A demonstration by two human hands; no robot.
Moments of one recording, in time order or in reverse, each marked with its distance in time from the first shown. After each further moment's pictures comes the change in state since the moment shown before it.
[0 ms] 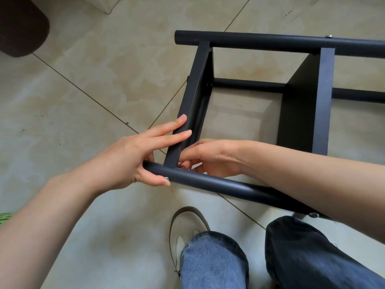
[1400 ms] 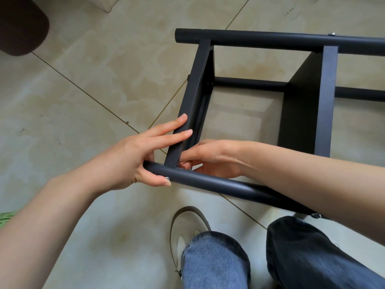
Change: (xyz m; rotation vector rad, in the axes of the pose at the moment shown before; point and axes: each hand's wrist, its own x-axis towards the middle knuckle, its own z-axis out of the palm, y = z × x) left_hand 0.000 0.001 0.002 -0.106 -0.006 -0.017; right_hand -0.001 0.000 -0.001 0.029 -0.020 0.014
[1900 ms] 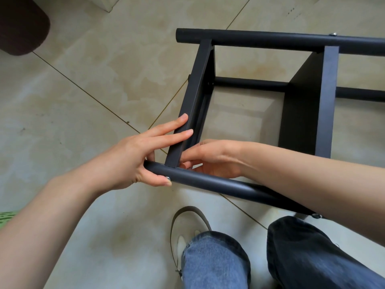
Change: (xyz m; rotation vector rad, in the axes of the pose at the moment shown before) left_hand 0.000 0.001 0.000 -0.002 0.009 0.000; right_hand 0.001 0.001 0.000 0.055 0.005 -0.010
